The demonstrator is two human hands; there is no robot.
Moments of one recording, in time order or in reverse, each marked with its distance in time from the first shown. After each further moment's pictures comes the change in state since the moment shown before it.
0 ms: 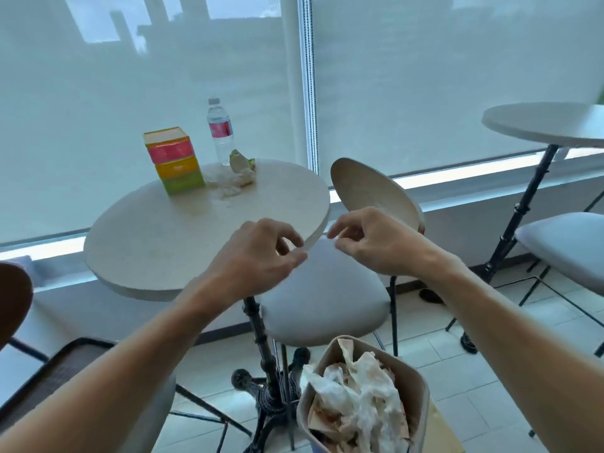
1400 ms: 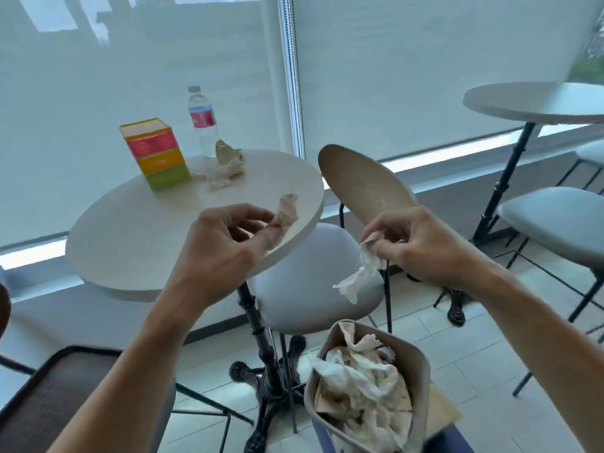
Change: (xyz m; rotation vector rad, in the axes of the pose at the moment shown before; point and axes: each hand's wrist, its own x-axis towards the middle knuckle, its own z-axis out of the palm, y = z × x) left_hand -0.020 -0.027 -0.026 -0.466 0.214 0.003; right_hand -0.044 -0.002 -0.004 0.249 0.104 0.044
